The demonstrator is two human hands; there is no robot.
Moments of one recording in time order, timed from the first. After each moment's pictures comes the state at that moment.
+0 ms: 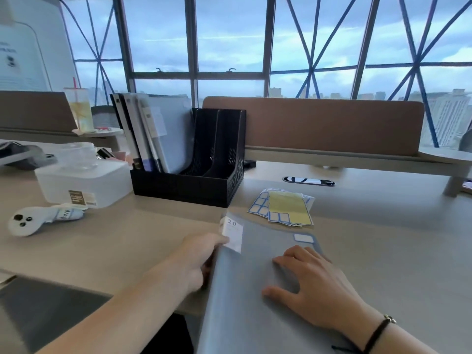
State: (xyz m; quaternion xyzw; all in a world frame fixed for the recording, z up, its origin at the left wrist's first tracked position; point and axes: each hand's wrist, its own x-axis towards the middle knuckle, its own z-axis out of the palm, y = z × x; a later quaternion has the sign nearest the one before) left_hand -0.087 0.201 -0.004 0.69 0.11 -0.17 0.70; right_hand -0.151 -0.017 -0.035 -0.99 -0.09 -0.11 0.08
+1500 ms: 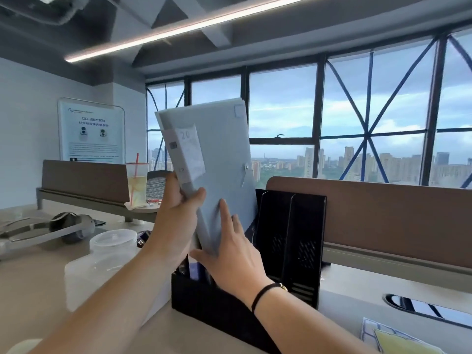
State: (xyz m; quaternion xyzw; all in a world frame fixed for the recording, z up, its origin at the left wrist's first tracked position) left_hand 0.154 0.340 0.162 0.60 -0.17 0.32 0.72; right_hand 0.183 0.225 0.102 -0.90 -0.22 -0.24 0.28
